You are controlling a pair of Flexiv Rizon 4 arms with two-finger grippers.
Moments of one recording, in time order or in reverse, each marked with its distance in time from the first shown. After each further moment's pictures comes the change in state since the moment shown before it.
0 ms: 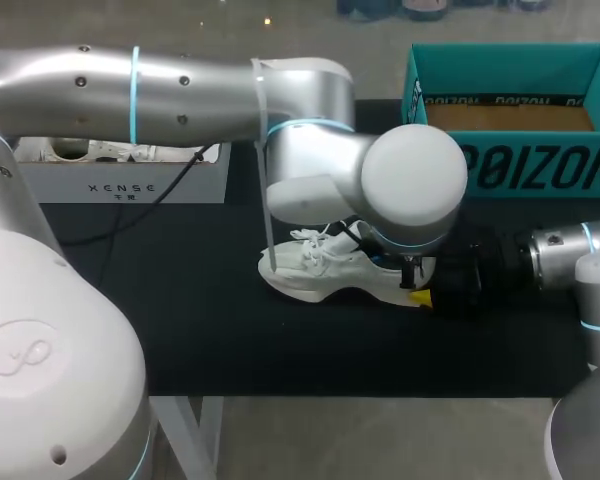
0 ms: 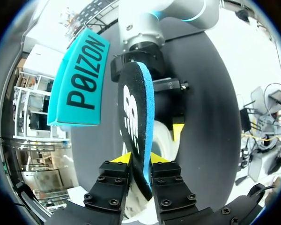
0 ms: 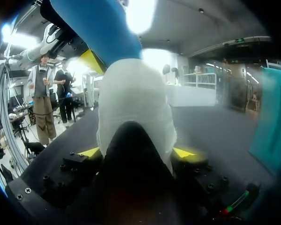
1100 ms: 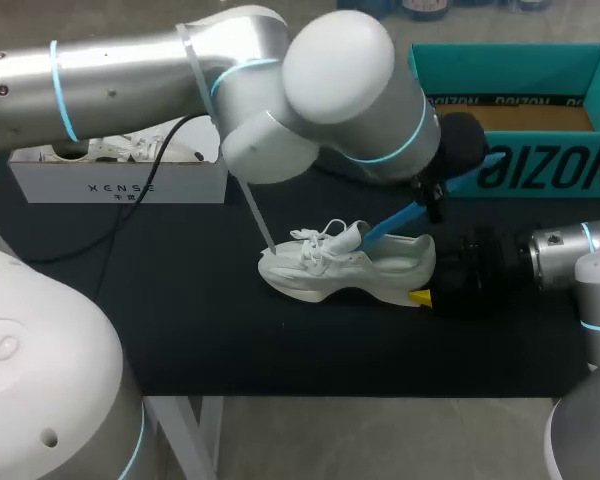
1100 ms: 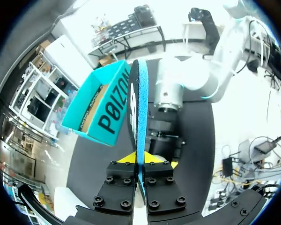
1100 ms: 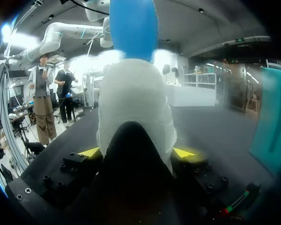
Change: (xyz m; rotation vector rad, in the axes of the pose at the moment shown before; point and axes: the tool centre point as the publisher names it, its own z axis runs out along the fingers) left arm -0.061 -0.044 -0.108 0.303 0.068 -0.317; right arm 0.000 0.000 0.000 0.000 0.000 0.000
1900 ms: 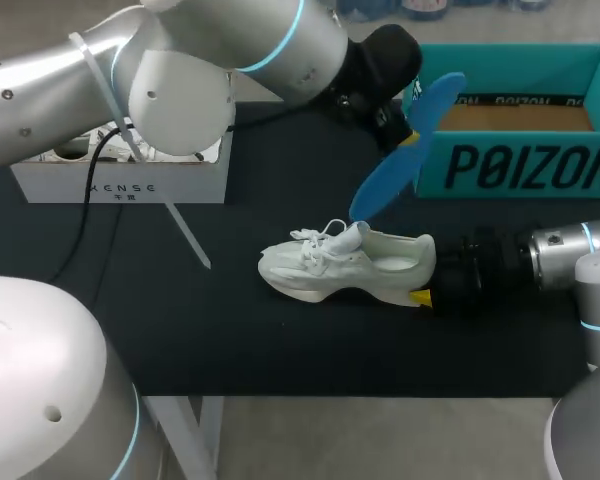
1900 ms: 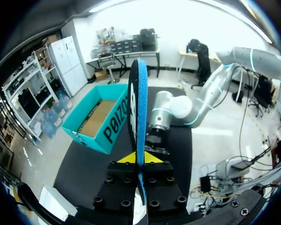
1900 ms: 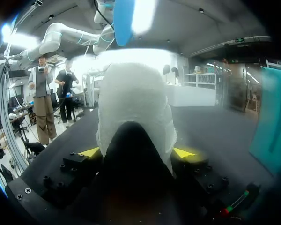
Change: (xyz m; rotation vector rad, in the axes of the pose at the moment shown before) left arm -0.042 -0.001 -0.092 0.199 0.185 -0.134; right arm 0.000 0.000 0.000 0.000 0.000 0.000
